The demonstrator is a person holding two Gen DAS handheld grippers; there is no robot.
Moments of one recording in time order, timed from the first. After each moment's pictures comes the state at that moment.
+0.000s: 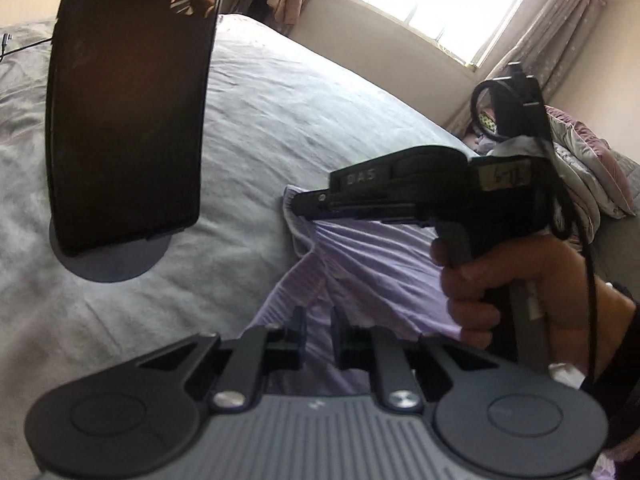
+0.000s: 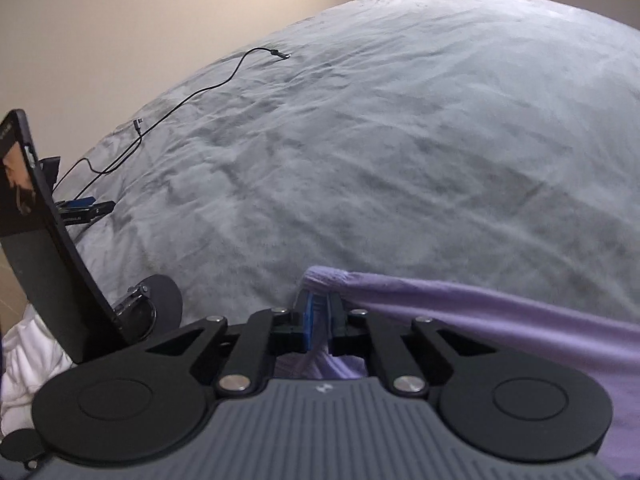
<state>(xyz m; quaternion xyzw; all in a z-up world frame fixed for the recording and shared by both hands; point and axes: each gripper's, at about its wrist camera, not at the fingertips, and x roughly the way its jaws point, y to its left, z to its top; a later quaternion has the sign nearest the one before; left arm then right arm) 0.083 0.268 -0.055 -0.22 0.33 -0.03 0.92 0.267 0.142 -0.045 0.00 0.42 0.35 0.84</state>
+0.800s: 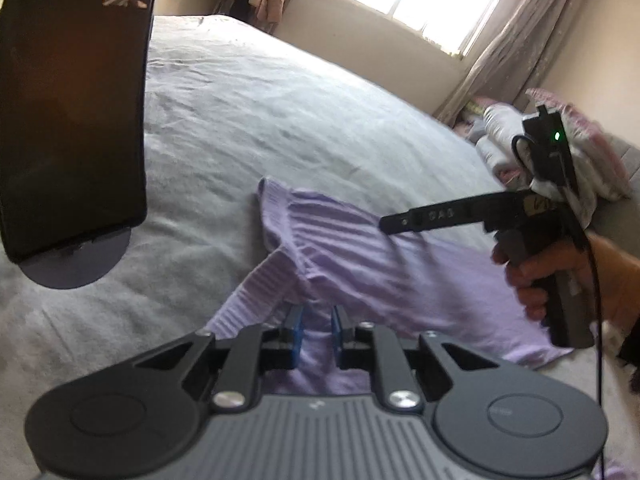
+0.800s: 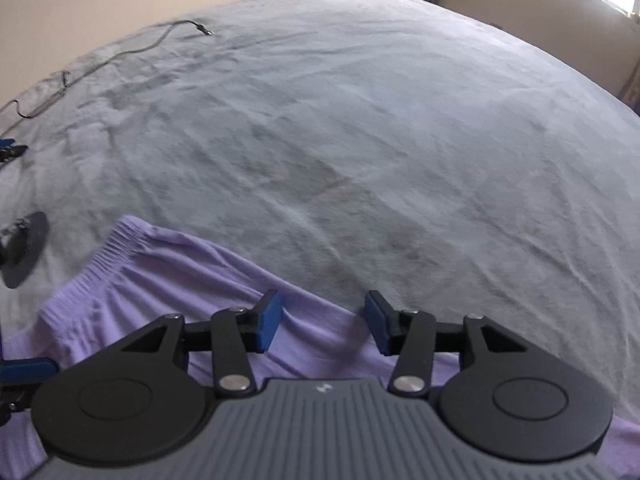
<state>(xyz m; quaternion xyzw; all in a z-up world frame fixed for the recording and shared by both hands) 0.104 0.249 -0.068 -0.19 0.35 -0.04 0.92 0.291 0.067 -0.052 -0.13 0.41 0.26 0.86</state>
